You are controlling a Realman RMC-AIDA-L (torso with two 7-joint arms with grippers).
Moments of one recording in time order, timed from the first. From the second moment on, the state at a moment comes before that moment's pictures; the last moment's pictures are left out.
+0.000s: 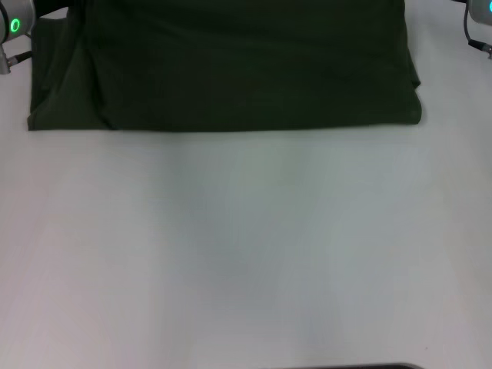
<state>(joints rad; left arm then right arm) -0.84 -2.12 0.55 0.52 2.16 0.56 -1.75 0.80 2.07 -0.58 -0.51 -2.10 -0.65 1.98</state>
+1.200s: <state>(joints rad) -0.85 -2.16 0.61 0.52 2.15 0.48 -1.72 0.84 2.08 -0.58 -0.45 -2.07 -0.57 1.92</state>
